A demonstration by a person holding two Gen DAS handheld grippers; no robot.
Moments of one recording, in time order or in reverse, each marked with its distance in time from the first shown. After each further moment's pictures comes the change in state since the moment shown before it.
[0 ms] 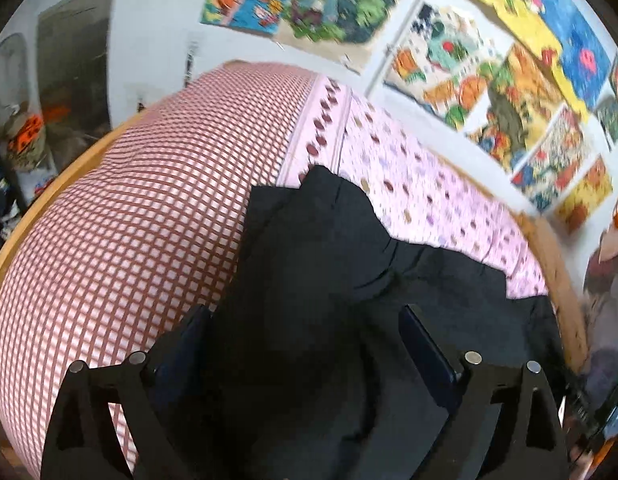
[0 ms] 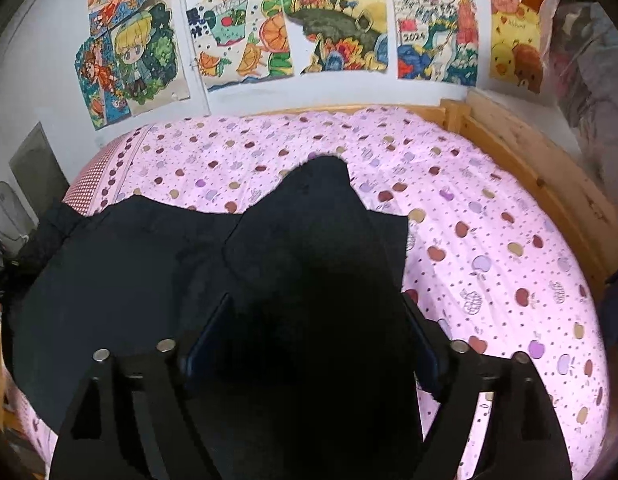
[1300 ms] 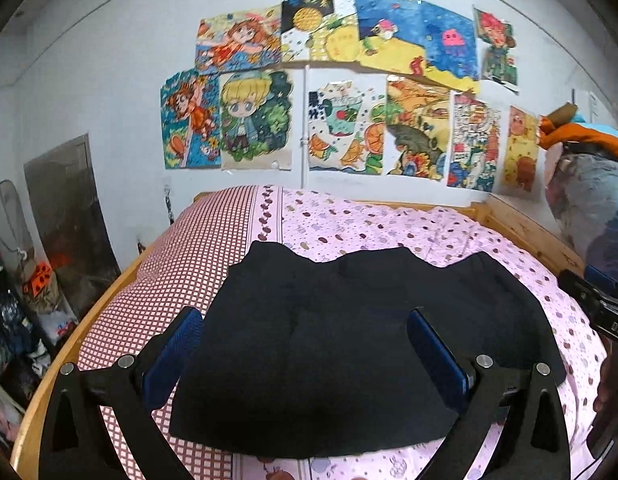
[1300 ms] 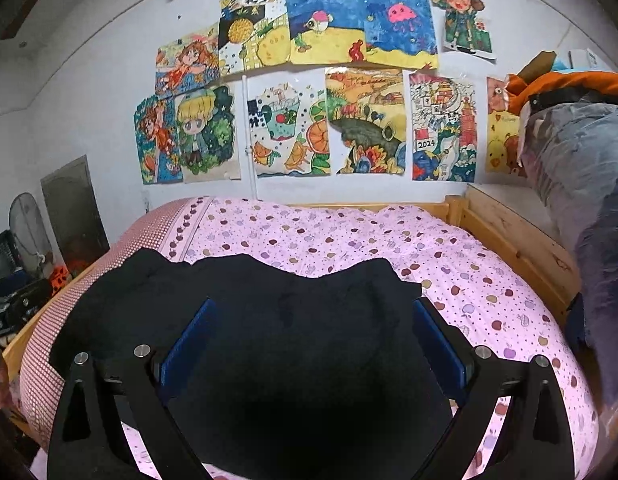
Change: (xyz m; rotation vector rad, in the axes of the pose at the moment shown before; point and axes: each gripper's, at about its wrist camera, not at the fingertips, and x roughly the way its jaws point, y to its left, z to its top) left arm -0.158 -0.070 -0.111 0.394 -0.392 0.031; right arm -0.143 0.056 -0.043 -0.045 -0.337 0.054
